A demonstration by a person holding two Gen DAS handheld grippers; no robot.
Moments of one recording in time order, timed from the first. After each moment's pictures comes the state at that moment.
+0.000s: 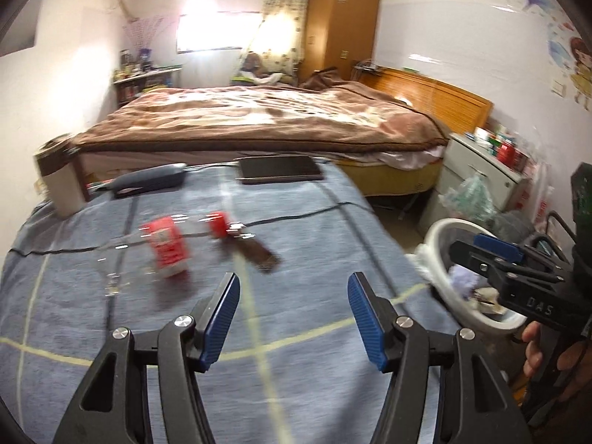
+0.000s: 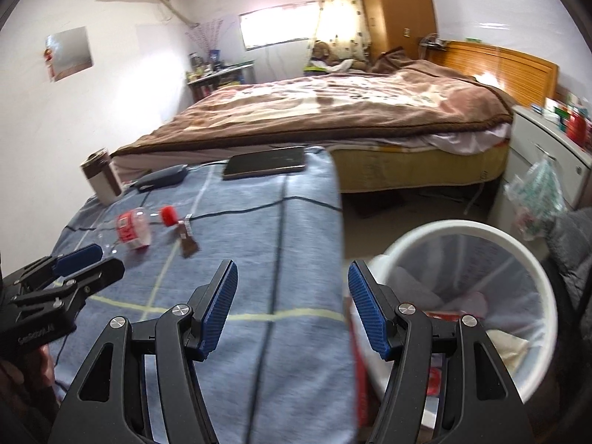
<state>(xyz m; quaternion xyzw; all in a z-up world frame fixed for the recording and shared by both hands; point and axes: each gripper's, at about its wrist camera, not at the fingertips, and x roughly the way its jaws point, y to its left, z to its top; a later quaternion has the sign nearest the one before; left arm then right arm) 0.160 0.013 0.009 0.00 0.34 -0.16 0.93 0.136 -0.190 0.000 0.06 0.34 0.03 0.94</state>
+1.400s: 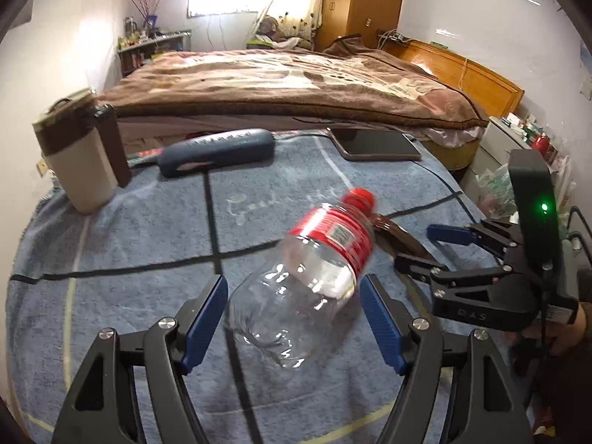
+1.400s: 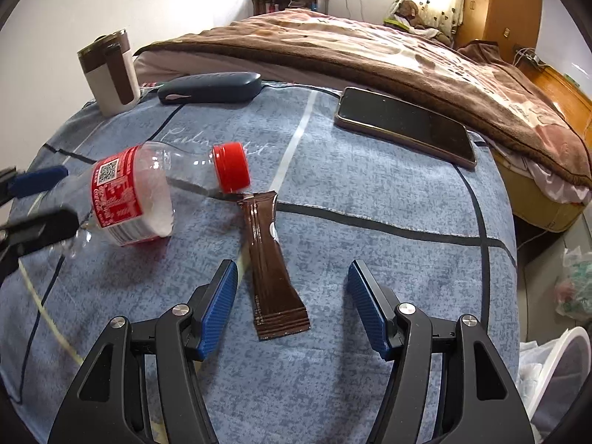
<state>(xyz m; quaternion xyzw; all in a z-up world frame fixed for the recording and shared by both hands) 0.259 0.116 -0.025 0.02 0.41 -0.17 0.90 0.261 -0.064 -0.059 -0.07 0.45 0.11 0.88</state>
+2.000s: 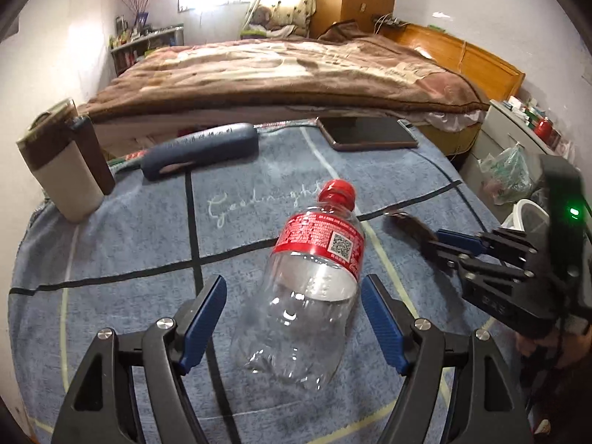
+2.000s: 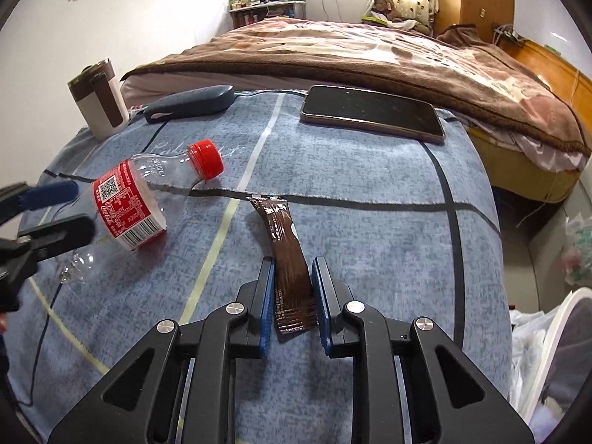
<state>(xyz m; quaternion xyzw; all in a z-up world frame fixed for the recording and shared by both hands) 0.273 0.093 -0.027 0.05 0.43 -0.16 0.89 0.250 -0.090 -0.058 -0.01 0.45 0.09 0.89</state>
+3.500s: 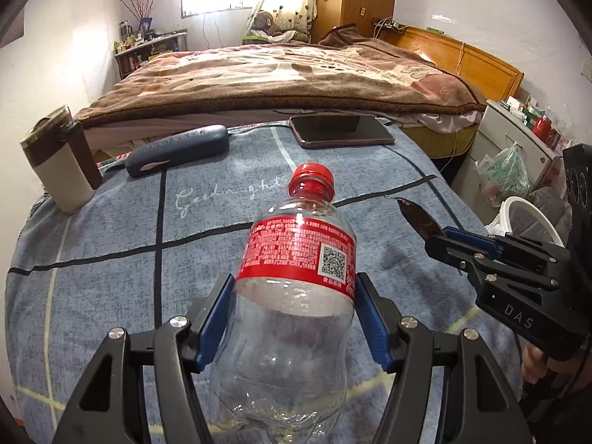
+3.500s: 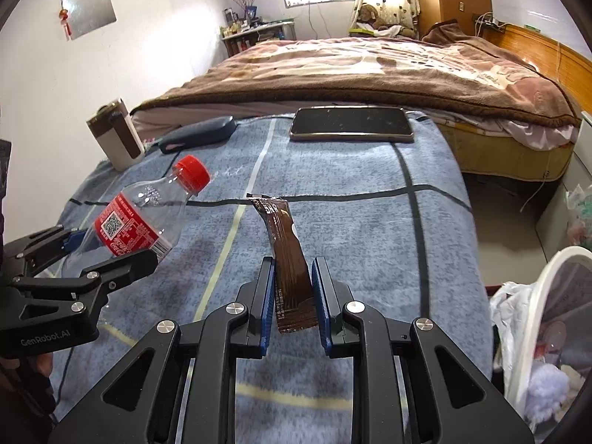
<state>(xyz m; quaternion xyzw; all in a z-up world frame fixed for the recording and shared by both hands) 0.235 0.050 -0.020 0.04 0.42 -0.15 0.90 0.216 -0.115 -0.038 0.05 0.41 0.10 0.91</state>
